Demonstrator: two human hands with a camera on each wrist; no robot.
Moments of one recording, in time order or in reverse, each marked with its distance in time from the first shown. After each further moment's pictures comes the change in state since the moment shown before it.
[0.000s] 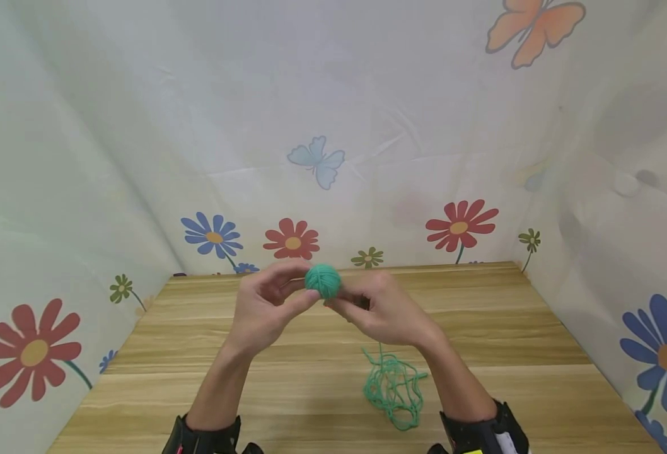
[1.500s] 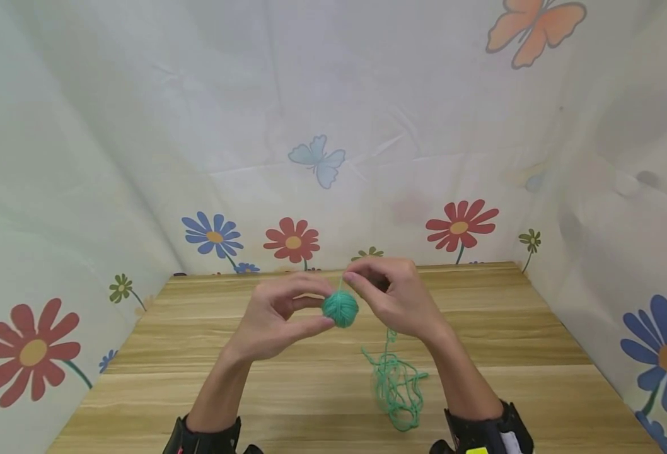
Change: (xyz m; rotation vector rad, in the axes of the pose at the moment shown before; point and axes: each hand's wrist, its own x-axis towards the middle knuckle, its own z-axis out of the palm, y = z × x) left_hand -0.001 0.015 0.006 -0.069 -0.221 -0.021; right_hand -0.002 -0.006 -0.010 -0.025 0.241 0.092
